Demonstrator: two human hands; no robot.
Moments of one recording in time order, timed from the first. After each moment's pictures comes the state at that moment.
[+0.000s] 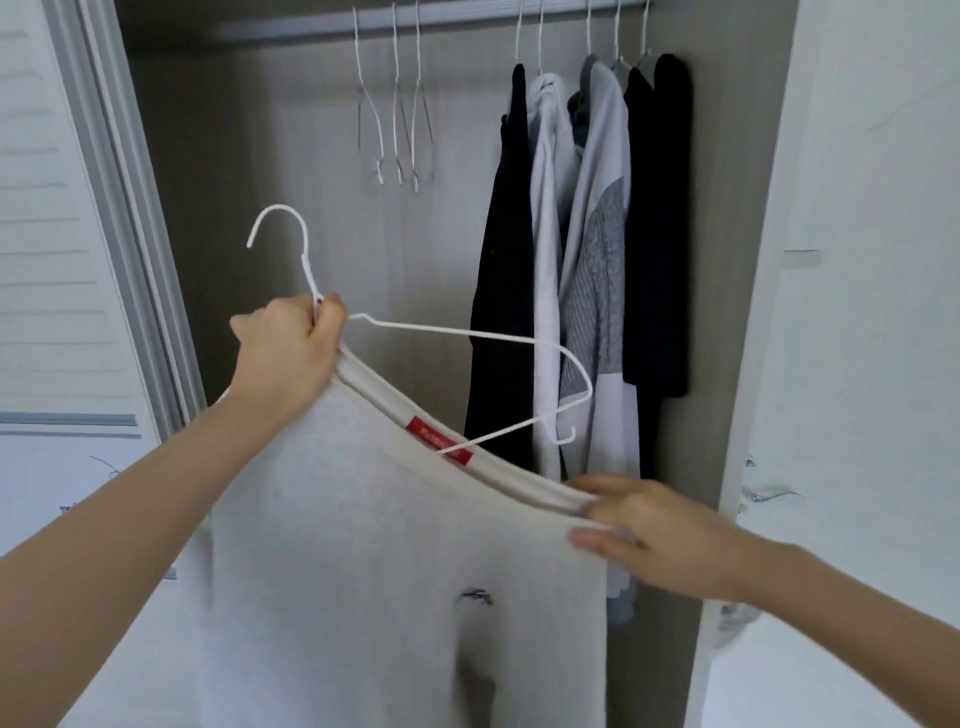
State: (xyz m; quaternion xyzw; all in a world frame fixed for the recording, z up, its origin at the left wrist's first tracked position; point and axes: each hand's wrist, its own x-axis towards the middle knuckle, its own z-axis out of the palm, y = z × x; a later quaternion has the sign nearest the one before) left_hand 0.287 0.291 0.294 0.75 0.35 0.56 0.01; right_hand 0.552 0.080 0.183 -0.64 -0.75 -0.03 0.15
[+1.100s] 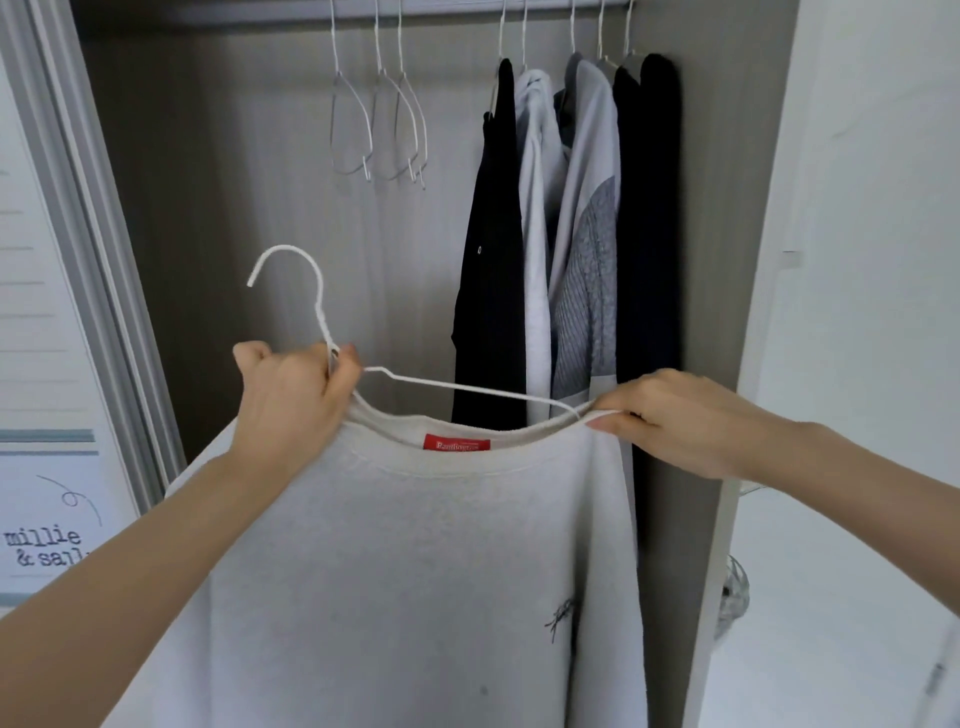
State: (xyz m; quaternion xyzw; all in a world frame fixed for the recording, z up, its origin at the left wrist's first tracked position) left_hand 0.296 0.310 0.251 0.79 0.30 0.53 -0.11; right_hand 0.567 0.096 0.265 -0.70 -0.68 -0.19 0.08
